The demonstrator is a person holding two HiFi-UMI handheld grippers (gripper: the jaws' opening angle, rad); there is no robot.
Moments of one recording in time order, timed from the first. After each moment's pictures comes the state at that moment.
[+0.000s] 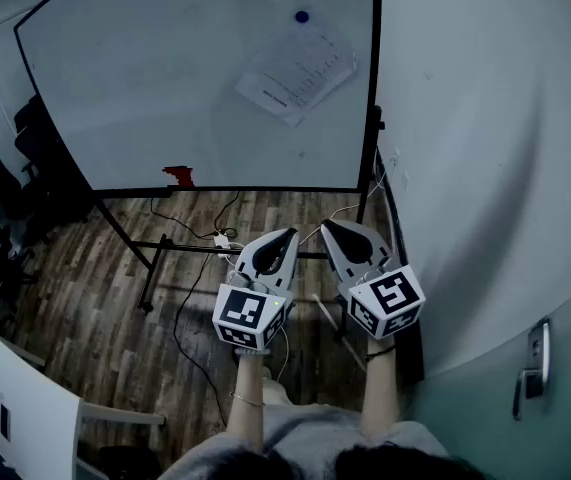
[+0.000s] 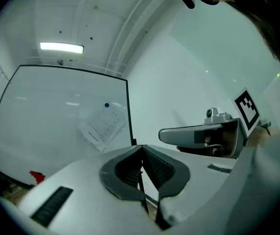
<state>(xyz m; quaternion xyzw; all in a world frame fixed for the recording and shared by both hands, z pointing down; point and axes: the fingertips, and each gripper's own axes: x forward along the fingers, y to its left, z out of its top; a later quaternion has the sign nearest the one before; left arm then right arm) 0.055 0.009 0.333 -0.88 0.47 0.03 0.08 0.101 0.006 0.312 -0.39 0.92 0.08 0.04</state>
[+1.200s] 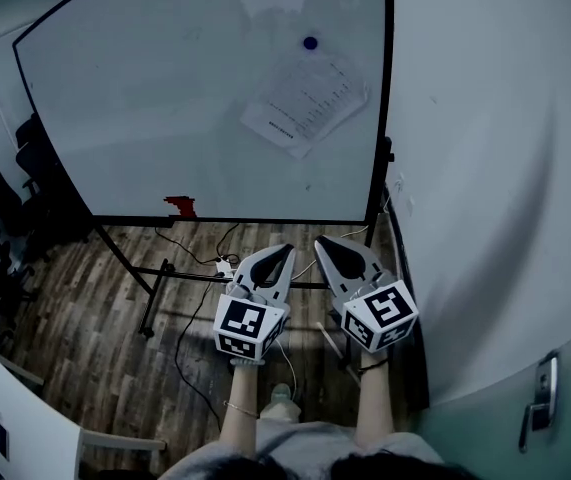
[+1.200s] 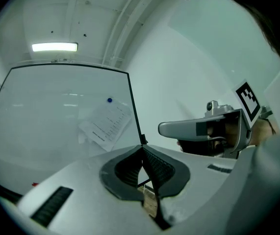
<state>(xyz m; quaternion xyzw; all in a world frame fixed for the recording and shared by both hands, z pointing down) 0.029 -0.060 0.332 -0.87 0.48 -0.02 0.10 0.071 -0.056 0.302 -0.38 0.92 0.07 0.07</state>
